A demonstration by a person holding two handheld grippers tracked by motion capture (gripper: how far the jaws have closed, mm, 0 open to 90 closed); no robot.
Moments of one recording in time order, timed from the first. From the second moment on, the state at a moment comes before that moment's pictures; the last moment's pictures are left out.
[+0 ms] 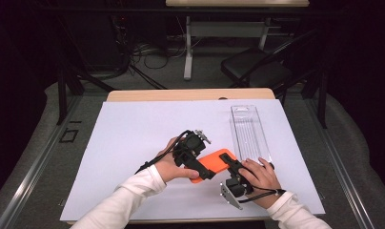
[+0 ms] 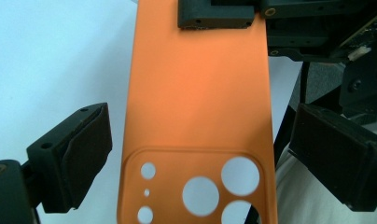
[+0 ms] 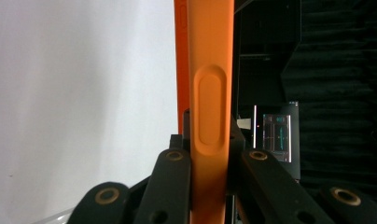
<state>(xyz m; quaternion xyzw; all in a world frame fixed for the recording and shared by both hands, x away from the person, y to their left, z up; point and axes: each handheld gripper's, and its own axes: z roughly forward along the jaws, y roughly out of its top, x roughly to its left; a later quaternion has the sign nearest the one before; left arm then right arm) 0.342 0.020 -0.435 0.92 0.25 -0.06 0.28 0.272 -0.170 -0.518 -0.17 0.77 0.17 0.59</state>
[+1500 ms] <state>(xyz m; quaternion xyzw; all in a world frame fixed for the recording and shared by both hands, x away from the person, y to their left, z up) 0.334 0.067 -0.413 0.92 0.24 0.01 0.30 0.282 -0.183 -0.509 -0.14 0.81 0.19 0.54</state>
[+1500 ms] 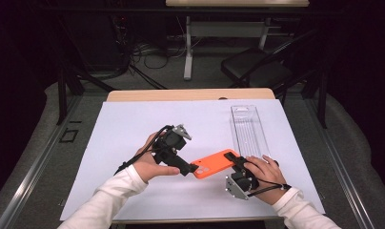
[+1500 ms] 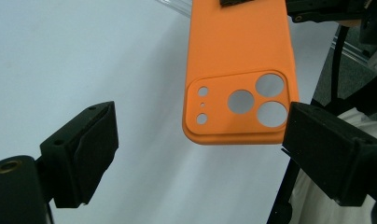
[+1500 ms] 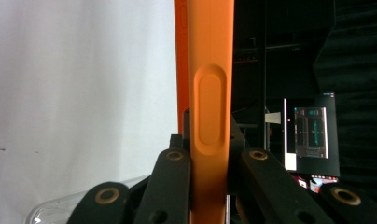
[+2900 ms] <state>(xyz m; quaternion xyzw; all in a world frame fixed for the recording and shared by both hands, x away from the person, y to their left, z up) 0.323 0.100 -0.419 0.90 0.24 0.09 0.36 0.305 -0.188 -0.497 0.01 0.86 0.38 0.33</state>
